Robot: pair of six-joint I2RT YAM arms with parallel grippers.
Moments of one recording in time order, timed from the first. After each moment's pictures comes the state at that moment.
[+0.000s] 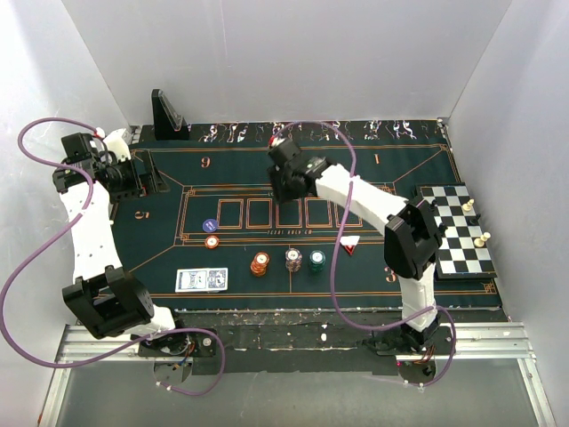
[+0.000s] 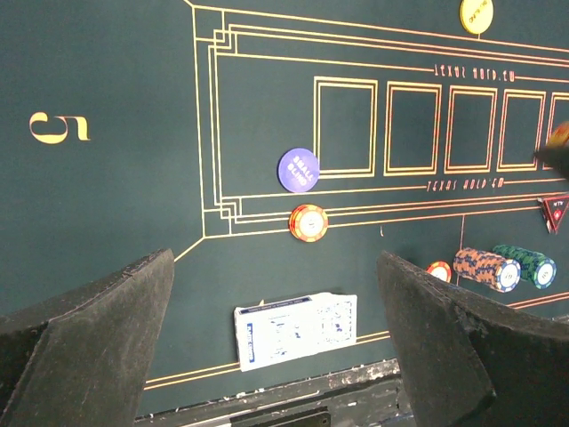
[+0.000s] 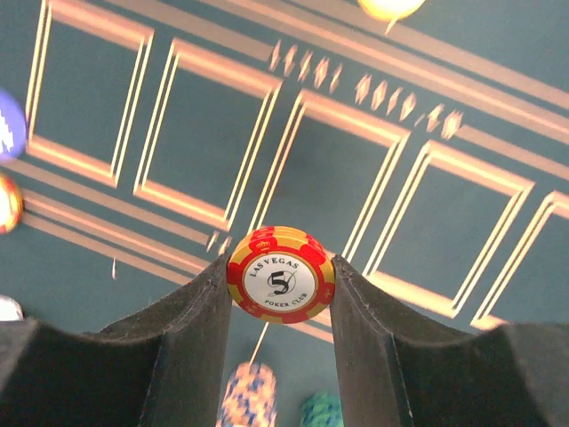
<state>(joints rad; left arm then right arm) 0.40 1.41 1.48 -1.02 0.51 0.13 0.85 1.96 1.70 -0.71 0.14 0.38</state>
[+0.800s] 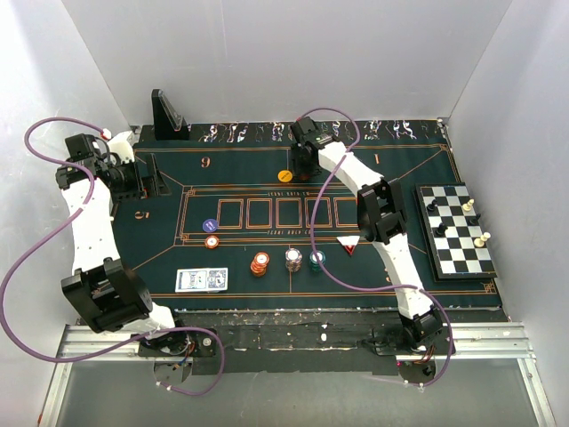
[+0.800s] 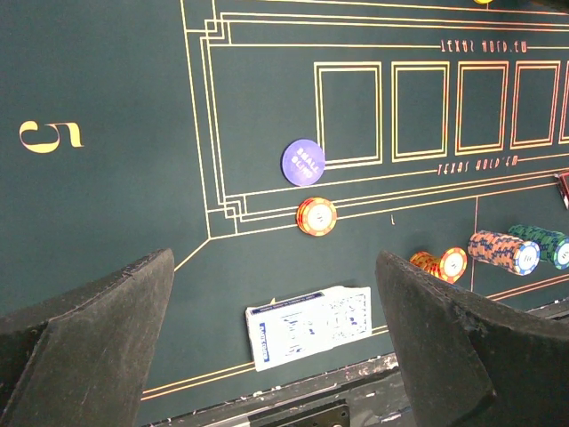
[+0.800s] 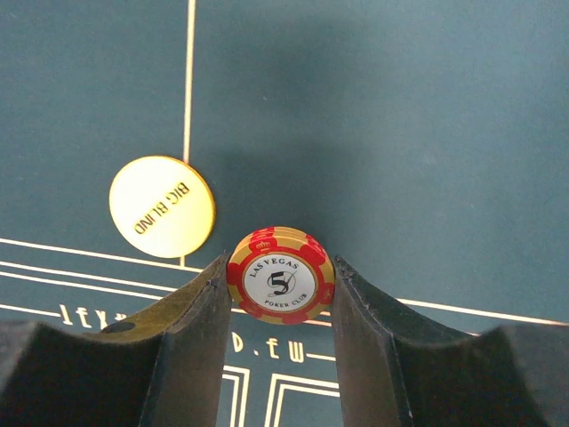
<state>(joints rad) 0.40 1.45 1.46 -1.03 0.54 0.22 0.54 2.49 2.25 -0.78 0.13 0.35</state>
